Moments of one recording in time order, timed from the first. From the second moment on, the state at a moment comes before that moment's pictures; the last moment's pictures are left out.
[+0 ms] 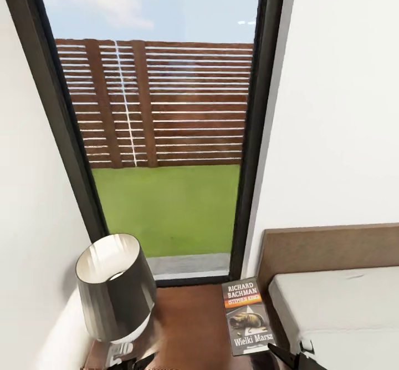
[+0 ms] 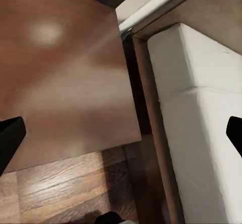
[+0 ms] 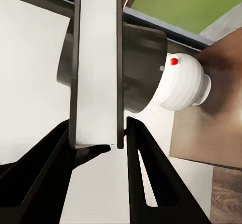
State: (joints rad) left arm -0.45 0.14 -0.17 -0.02 0.54 -0.12 -0.89; right arm -0.41 -0.26 -0.29 -0.11 -0.23 0.19 1.47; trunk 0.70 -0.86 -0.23
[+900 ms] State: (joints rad) left arm -0.45 0.14 -0.17 -0.02 0.54 -0.12 -0.88; right arm -0.41 -0.26 -0.30 -0.11 -0.23 0.19 1.47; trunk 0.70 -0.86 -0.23
